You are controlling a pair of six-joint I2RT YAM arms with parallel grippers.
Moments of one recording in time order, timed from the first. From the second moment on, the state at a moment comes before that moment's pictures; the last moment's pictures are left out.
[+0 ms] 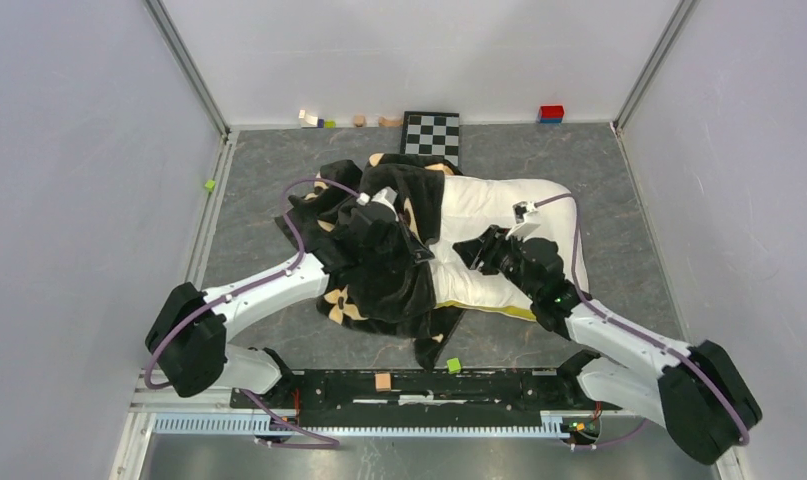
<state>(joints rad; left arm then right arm) -0.84 1.37 0.91 -0.14 0.06 -1.05 0.58 1.09 0.36 0.49 -0.06 0.71</state>
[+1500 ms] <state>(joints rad) -0.87 1.73 1.26 -0.24 0.13 -0.87 0.39 0.99 0.47 -0.07 0.17 0.44</state>
